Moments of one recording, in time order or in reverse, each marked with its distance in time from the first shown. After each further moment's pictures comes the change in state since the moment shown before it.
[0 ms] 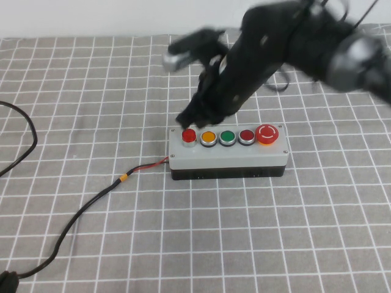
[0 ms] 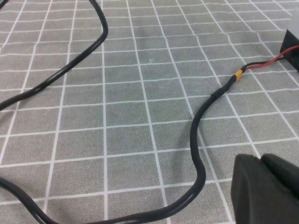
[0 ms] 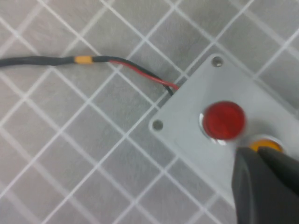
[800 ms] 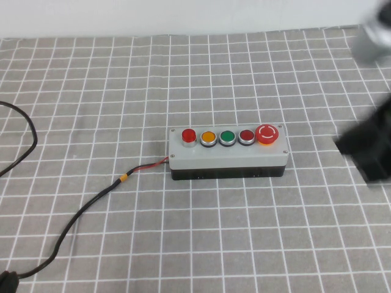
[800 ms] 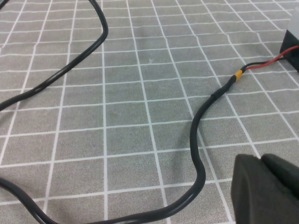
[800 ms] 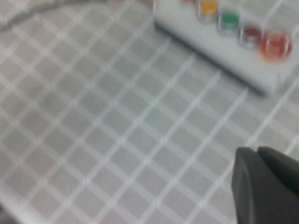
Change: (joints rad) right arm 0.000 -0.891 0.586 -0.094 0.151 0.126; left arm 0.000 0.000 0.000 0.000 0.000 0.000
